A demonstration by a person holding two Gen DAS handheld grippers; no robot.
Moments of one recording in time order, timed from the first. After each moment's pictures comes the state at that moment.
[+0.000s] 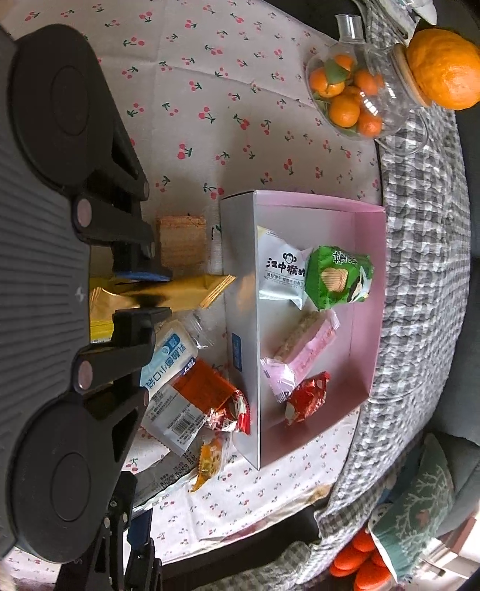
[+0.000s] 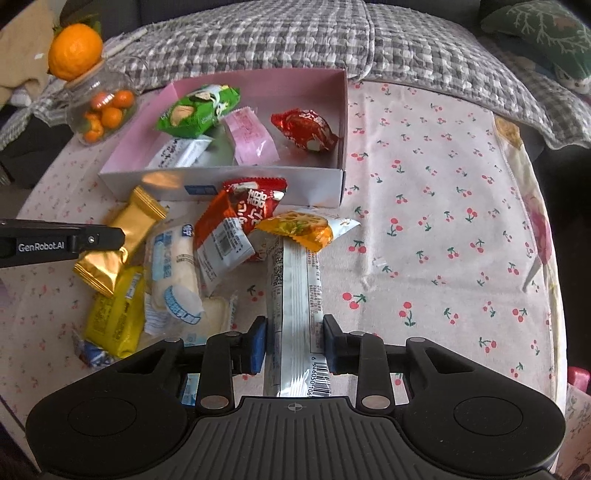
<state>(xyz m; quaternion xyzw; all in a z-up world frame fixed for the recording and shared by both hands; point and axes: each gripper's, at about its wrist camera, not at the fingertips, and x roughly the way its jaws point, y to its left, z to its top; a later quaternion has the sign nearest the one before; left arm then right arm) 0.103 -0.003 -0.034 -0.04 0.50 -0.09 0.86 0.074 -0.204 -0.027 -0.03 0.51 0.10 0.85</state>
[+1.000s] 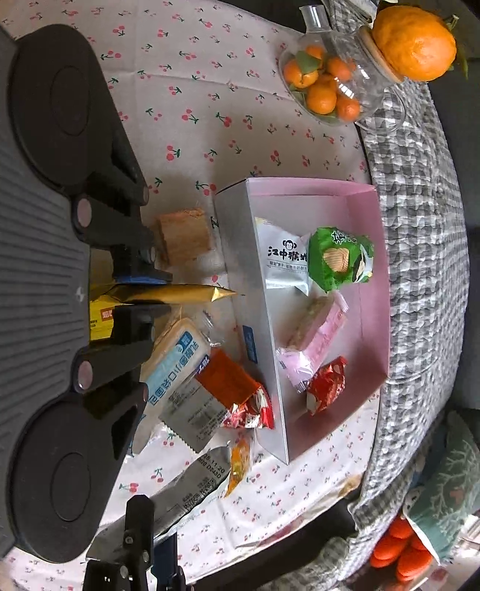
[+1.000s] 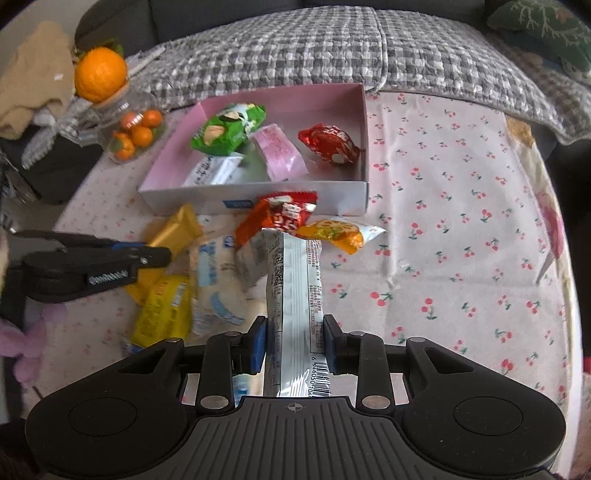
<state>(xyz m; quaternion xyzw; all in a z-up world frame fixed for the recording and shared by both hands) 0.099 -0.017 -0.035 0.02 0.50 -0.10 0.86 0.062 -0.206 -0.003 0.02 0.50 0.14 0.85</state>
